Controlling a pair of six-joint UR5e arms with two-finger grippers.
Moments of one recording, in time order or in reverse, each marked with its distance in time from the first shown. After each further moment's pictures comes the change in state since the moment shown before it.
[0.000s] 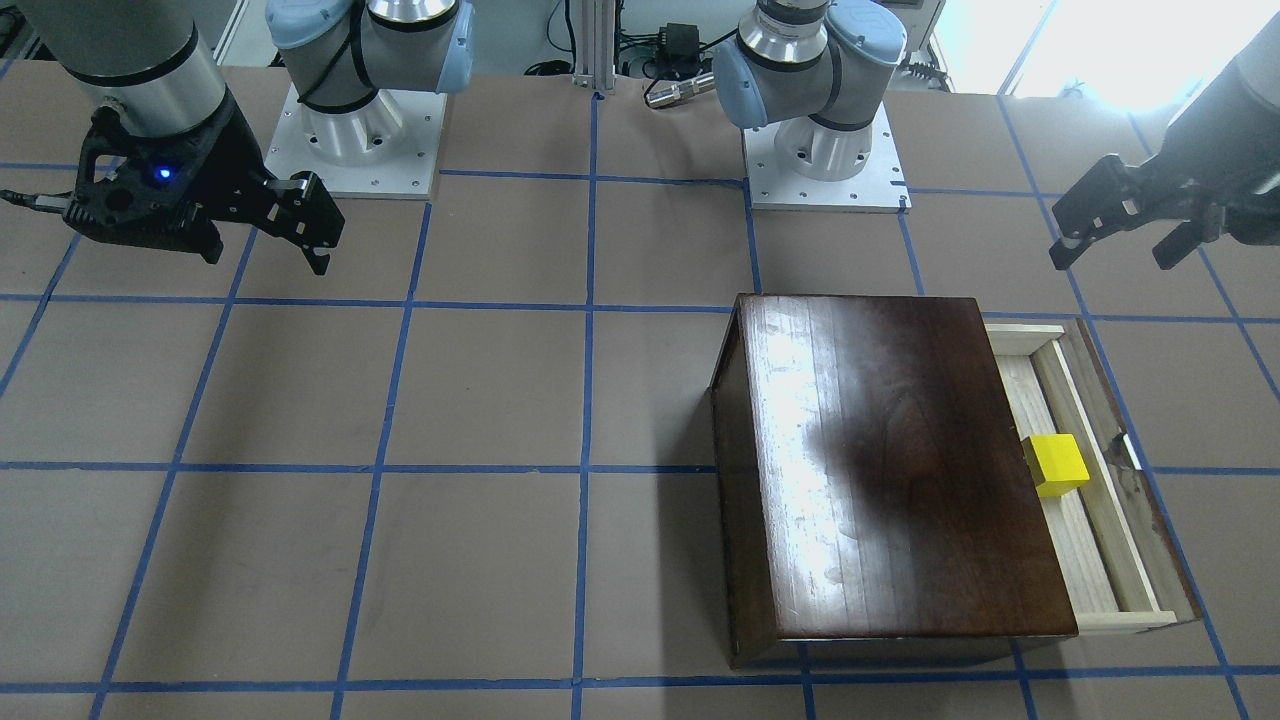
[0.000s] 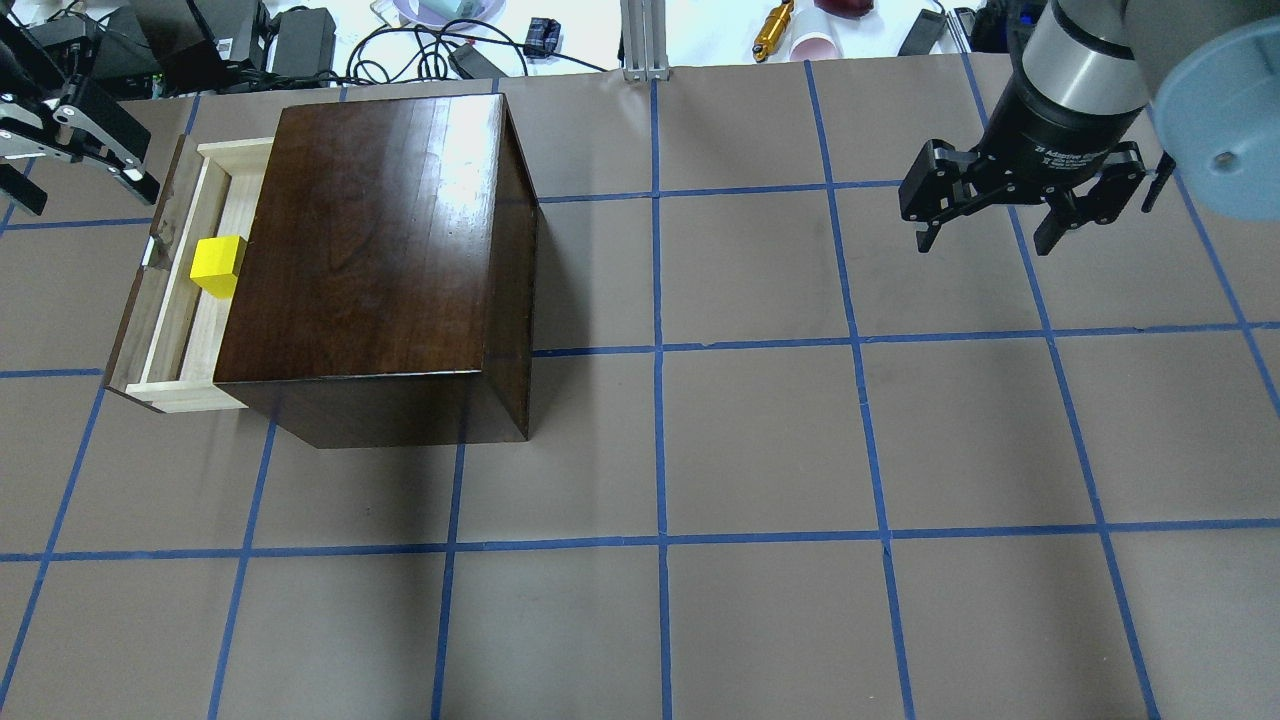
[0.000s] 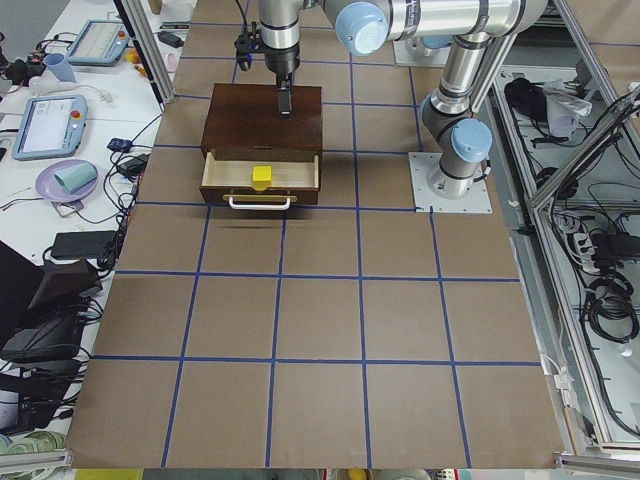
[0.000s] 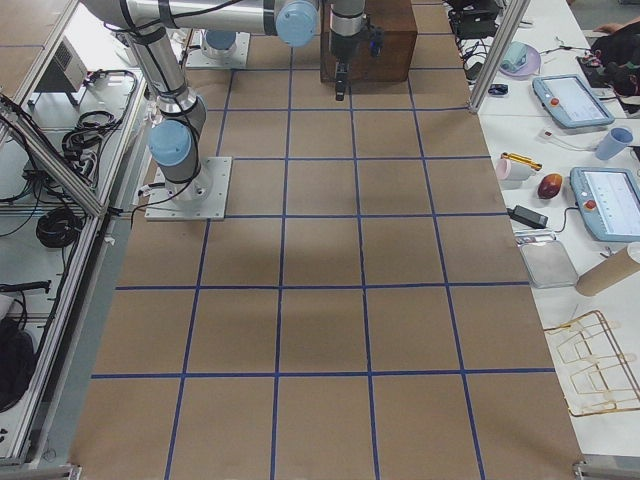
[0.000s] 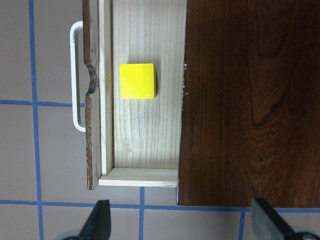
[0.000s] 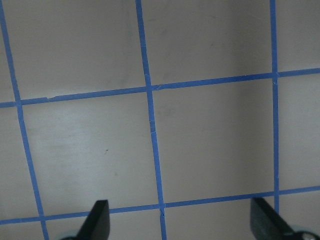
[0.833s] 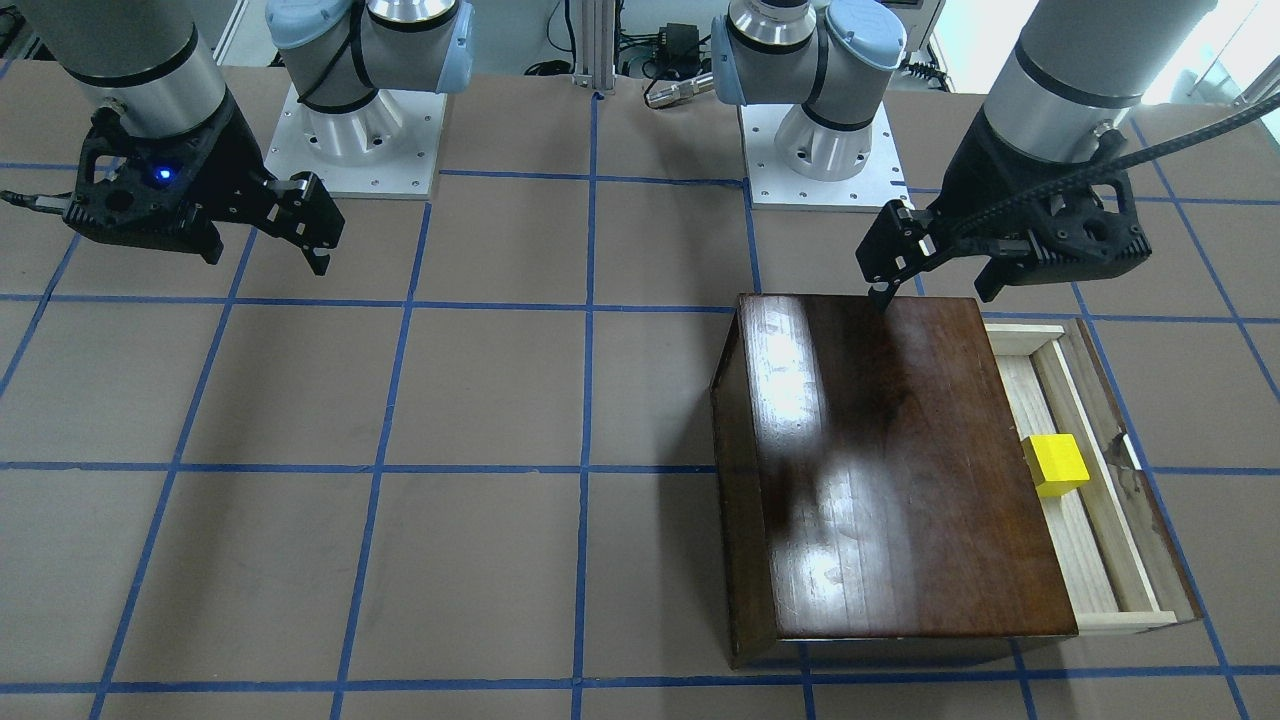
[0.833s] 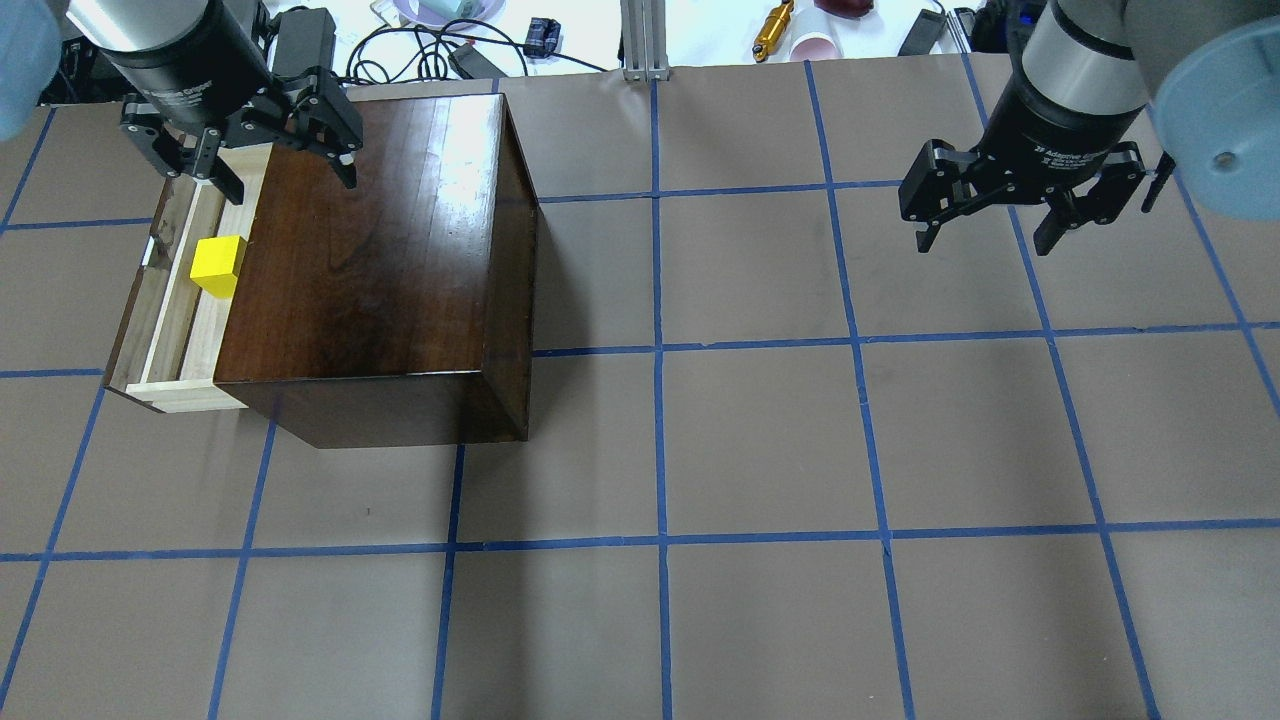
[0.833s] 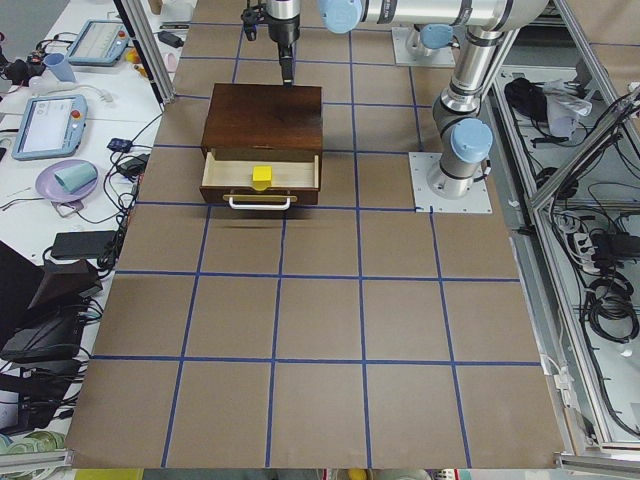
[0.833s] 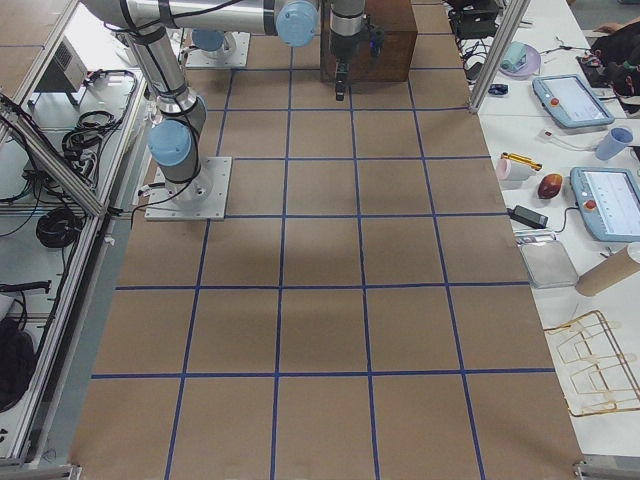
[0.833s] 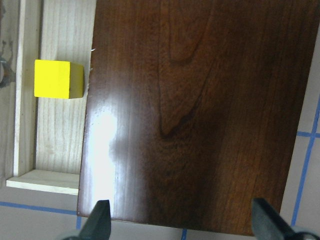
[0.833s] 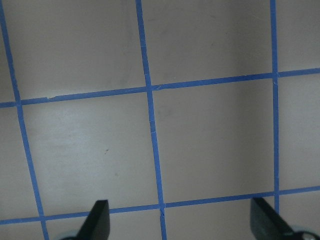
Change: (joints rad) left arm -0.278 -0.041 -0.029 0.131 0.009 -0.349; right arm 0.000 0.000 0.000 0.000 0.000 0.000
